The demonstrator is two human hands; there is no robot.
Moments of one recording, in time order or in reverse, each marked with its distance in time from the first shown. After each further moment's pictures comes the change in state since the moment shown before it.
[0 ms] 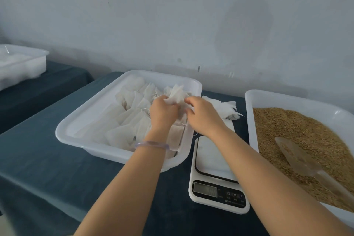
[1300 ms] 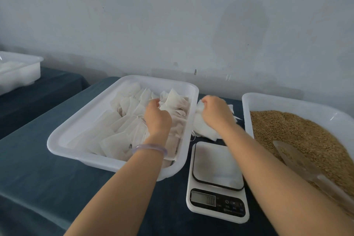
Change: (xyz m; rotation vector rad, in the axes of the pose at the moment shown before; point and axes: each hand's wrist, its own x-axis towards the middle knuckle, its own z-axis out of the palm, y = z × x) left_hand 0.011 -0.009 0.010 -0.064 0.106 -0.094; right_hand 0.030 0.043 -0.014 -0.188 0.097 0.201
